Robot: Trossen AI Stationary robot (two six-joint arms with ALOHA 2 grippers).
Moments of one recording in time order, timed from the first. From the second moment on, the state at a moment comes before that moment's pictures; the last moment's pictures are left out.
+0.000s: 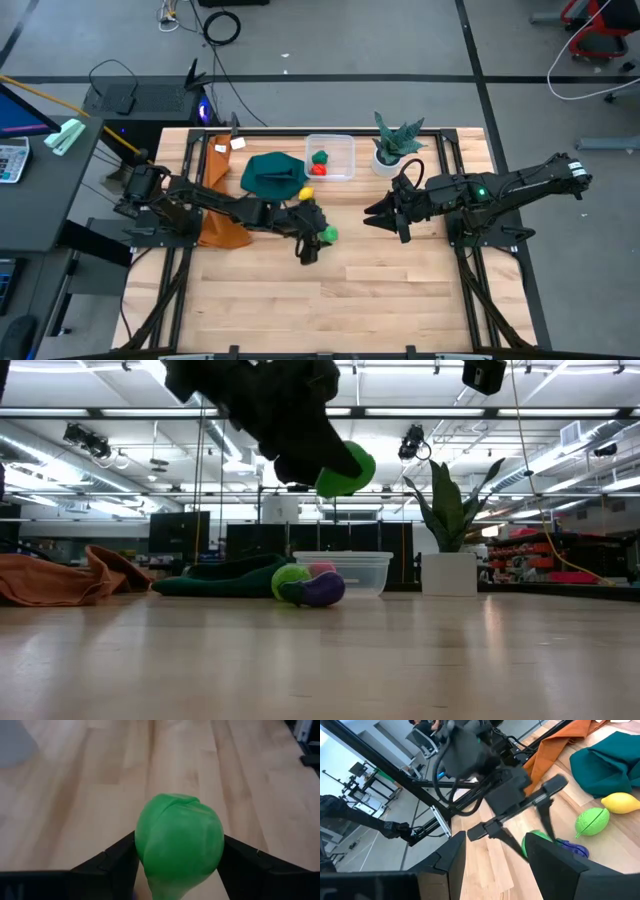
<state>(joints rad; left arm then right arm) -0.14 1.70 1.04 0.03 -0.11 -0.17 0.21 0.98 0.90 -0.21 0.10 0.73</state>
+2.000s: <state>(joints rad) 0.50 2.07 1.79 -0.67 0.02 0.20 0.27 0.98 0.90 -0.19 0.10 0.78</state>
